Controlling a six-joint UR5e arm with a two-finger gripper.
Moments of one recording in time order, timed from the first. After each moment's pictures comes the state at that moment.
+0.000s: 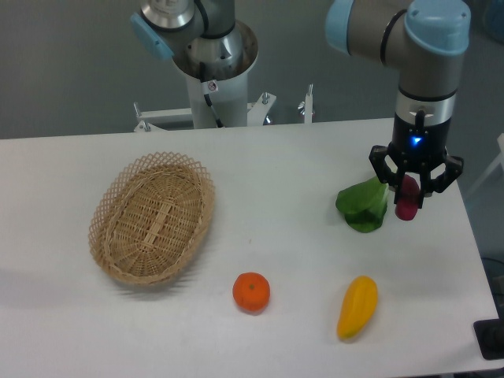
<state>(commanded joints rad) 2.76 -1.85 -1.52 -1.02 1.42 1.14</state>
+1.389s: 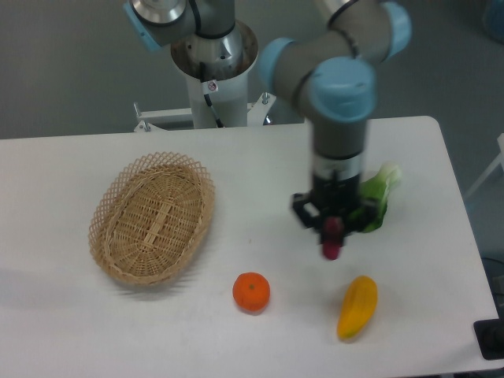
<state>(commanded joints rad) 2.35 -1.87 -1.61 -0.92 1.52 0.47</state>
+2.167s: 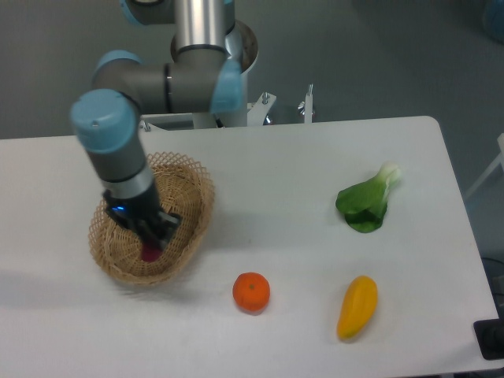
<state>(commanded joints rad) 1.94 -1.86 -1.79 -0.92 1.65 0.48</state>
